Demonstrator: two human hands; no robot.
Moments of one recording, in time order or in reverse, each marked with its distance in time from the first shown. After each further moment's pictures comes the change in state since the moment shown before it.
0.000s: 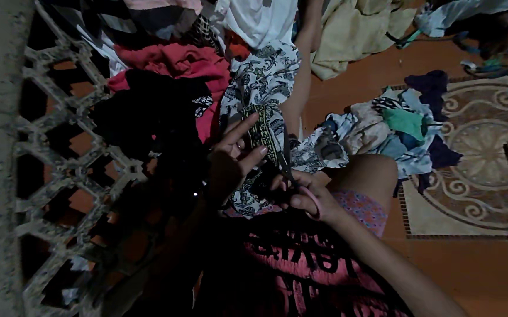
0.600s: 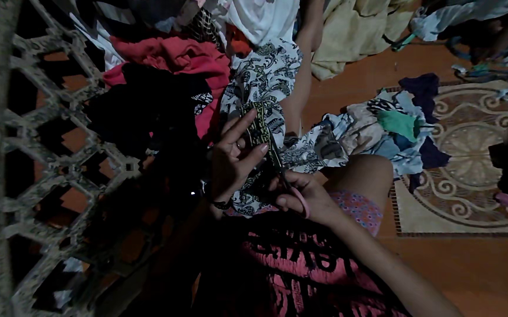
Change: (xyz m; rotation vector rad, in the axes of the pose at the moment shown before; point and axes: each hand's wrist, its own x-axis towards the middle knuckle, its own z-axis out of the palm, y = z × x) left_hand -0.001 -0.002 0.003 -0.070 0.043 0.058; right_hand 0.000 -0.008 0.011 -0.111 0.102 0.093
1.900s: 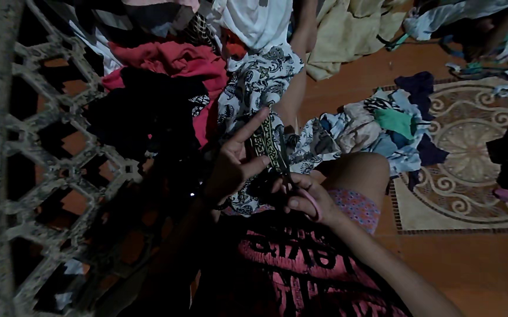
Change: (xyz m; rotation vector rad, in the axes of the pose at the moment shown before) left_hand 0.002 0.016 -0.002 -0.213 -0.286 -0.166; right_hand -0.008 0.006 -0.006 0.107 -0.074 -0.077
